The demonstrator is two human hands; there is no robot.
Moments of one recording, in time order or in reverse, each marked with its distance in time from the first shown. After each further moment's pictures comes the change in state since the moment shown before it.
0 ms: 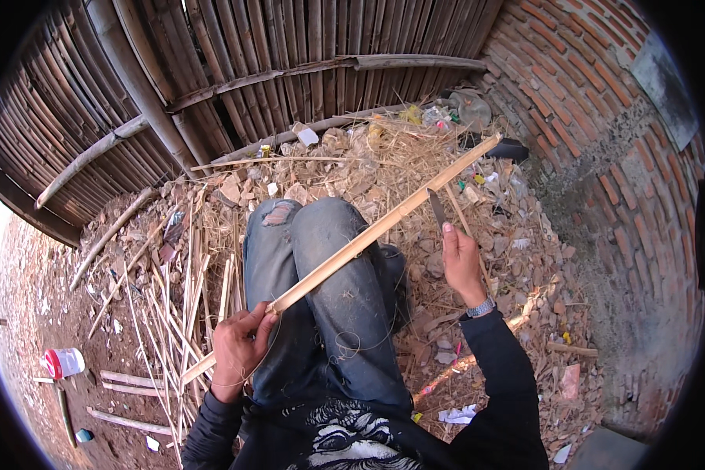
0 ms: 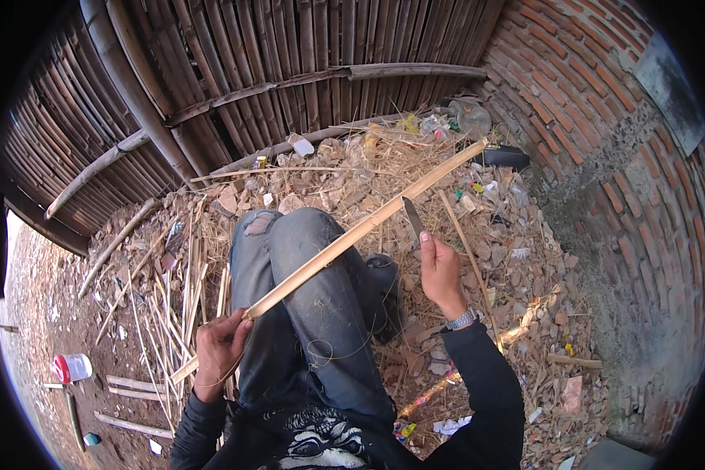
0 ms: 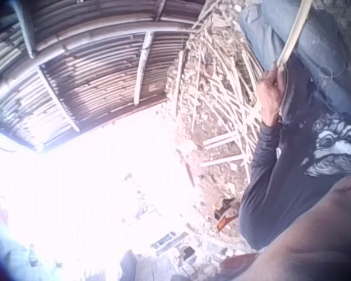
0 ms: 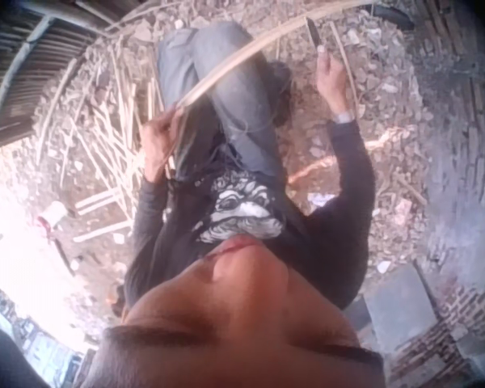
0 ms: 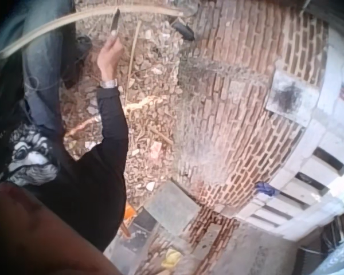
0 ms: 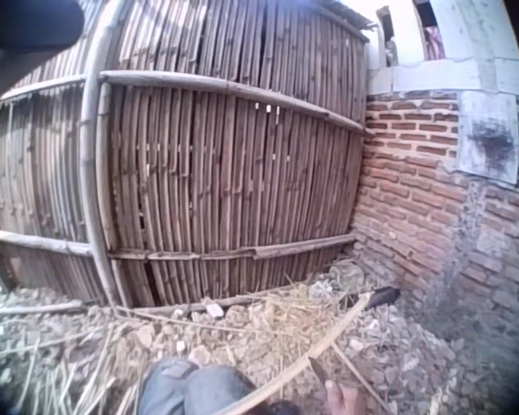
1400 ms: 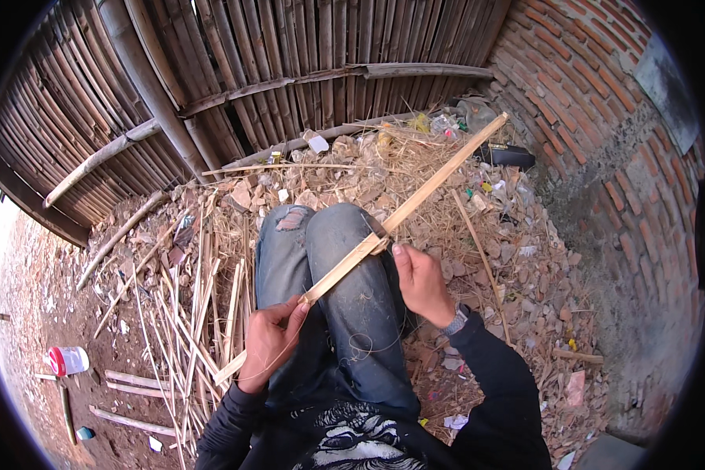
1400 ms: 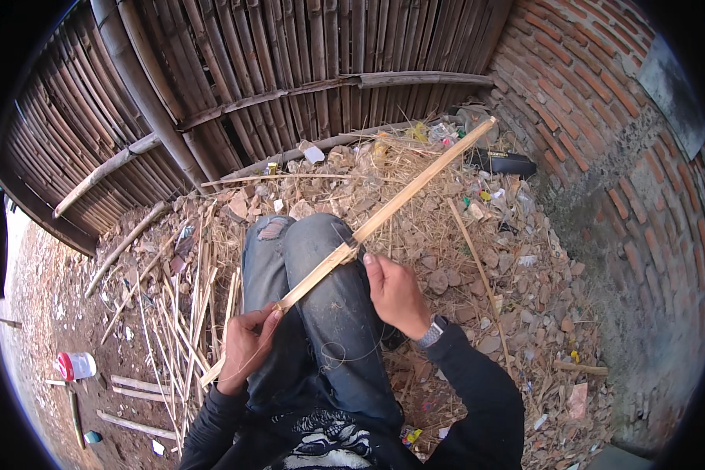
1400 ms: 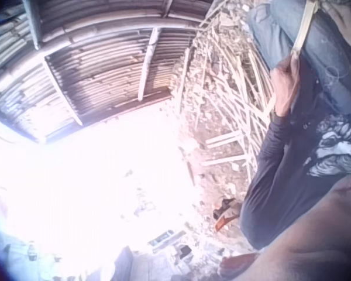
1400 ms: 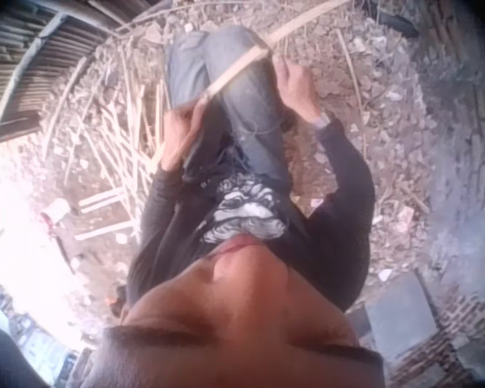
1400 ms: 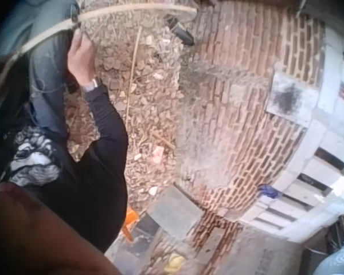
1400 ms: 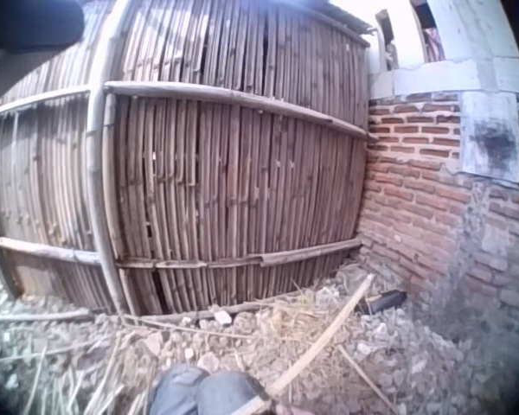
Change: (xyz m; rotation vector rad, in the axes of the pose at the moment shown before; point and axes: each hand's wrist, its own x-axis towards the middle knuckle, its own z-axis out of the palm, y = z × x) left_hand 0.018 0.026 0.020 -0.262 -0.175 -0.298; right_hand -0.028 -0.090 0.052 -0.011 -0.186 -0.204
